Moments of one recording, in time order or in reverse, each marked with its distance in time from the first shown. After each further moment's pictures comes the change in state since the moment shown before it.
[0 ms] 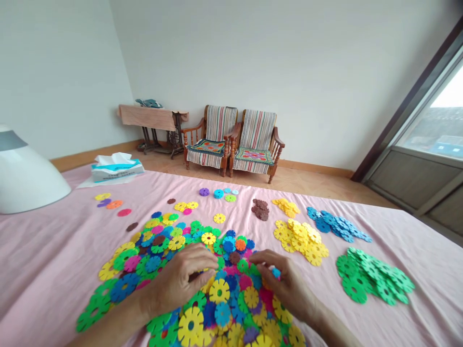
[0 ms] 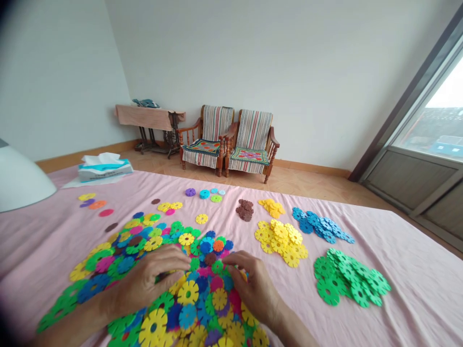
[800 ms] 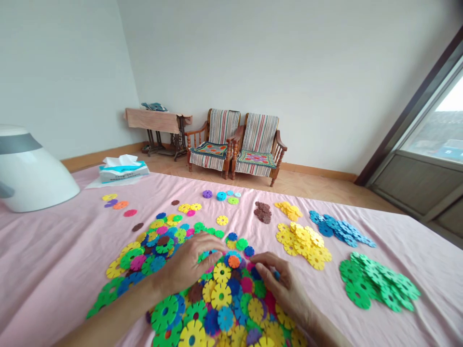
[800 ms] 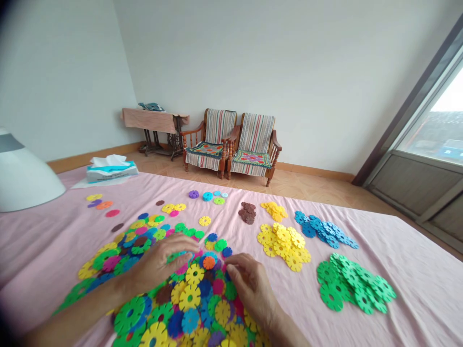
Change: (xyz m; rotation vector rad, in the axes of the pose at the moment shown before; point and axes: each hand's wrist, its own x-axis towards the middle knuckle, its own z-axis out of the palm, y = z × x) left_hand 0.019 -0.006 -0.007 -0.031 0.006 -0.102; right_hand 0.002 -0.006 0.009 0.061 0.005 0.136
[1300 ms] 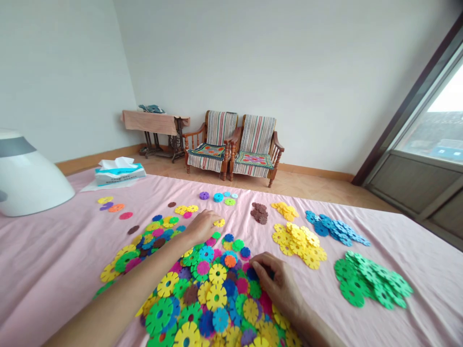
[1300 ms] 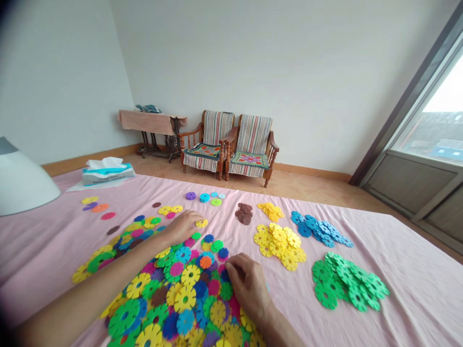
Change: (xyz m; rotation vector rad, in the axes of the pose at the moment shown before) left_hand 0.075 -0.081 0.024 0.279 -0.001 -0.093; right_hand 0.002 0.019 0.005 -0.082 0.078 -0.002
